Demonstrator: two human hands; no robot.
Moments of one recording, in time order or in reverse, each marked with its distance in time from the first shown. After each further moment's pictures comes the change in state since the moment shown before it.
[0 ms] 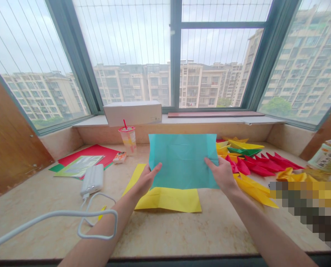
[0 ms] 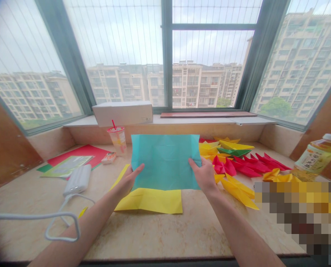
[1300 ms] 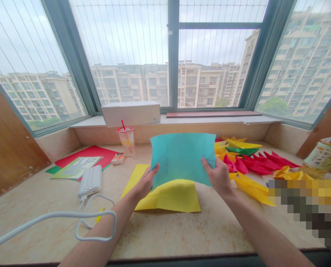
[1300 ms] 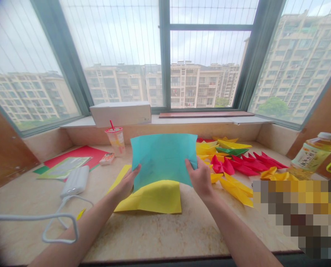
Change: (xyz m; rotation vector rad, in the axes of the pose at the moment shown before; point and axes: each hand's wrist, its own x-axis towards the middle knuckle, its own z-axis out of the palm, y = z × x) left_hand 0.001 -0.010 -0.008 -0.085 -0.141 -0.041; right_hand -0.016 -0.009 0.008 -0.239 0.114 -0.187
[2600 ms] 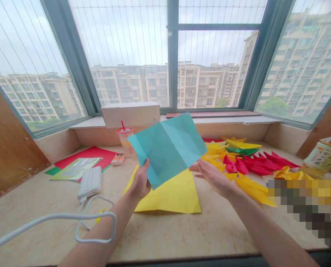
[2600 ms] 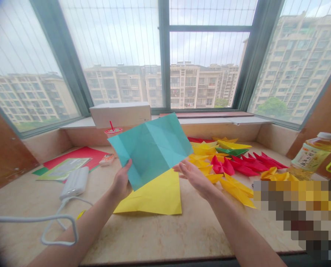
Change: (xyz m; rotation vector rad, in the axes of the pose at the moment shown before) left_hand 0.004 0.015 0.012 -0.446 0.229 0.018; right_hand 0.002 -0.004 -0.002 0.614 -0.696 0.295
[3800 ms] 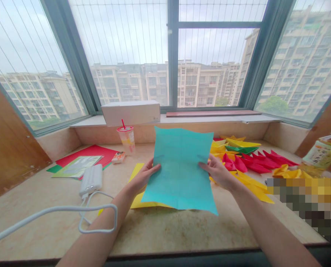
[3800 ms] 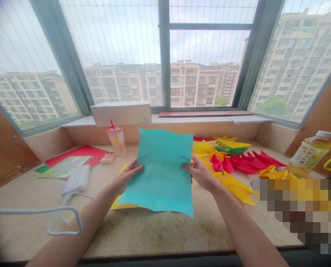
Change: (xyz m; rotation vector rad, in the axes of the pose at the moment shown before) left_hand 0.001 0.009 -0.016 0.365 -0.294 -0.151; right_hand 0.001 -0.002 -0.017 0.045 0.032 -0.037
